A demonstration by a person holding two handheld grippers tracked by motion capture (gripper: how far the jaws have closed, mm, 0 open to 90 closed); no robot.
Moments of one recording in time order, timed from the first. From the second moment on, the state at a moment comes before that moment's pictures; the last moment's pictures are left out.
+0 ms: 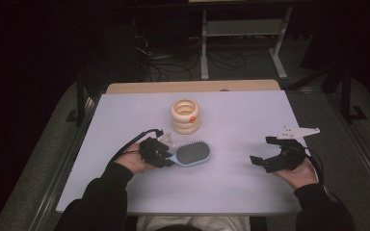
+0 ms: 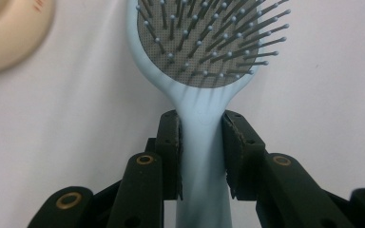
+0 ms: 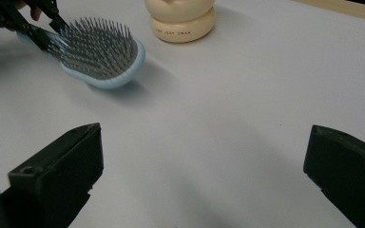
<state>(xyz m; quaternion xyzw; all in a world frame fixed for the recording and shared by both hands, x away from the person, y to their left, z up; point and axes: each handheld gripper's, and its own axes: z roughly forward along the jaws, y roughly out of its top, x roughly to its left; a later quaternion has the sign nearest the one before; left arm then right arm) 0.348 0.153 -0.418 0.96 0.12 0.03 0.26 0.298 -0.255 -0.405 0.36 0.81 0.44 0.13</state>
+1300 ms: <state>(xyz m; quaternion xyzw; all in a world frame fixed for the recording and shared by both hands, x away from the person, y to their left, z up) 0.369 0.162 -0.355 0.94 0.11 0.06 0.32 0.297 -0.256 -0.402 0.36 0.81 0.45 0.12</state>
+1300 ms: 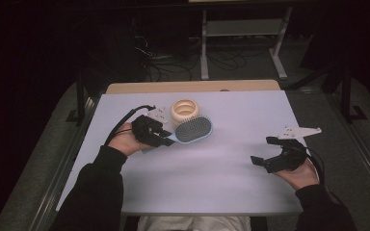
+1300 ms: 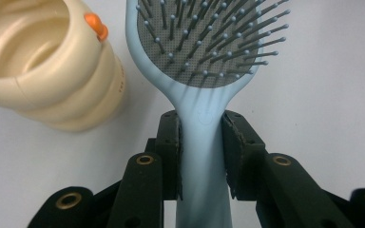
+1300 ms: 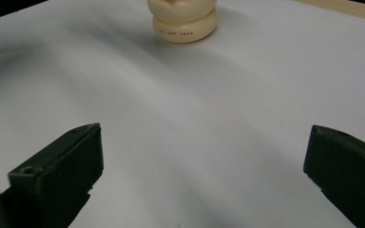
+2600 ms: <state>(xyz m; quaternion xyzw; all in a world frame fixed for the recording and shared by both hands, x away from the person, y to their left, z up) 0.378 0.143 -0.304 0.93 0.08 0.13 0.34 0.330 -0.211 -0.343 0.30 0.84 0.45 0.09</state>
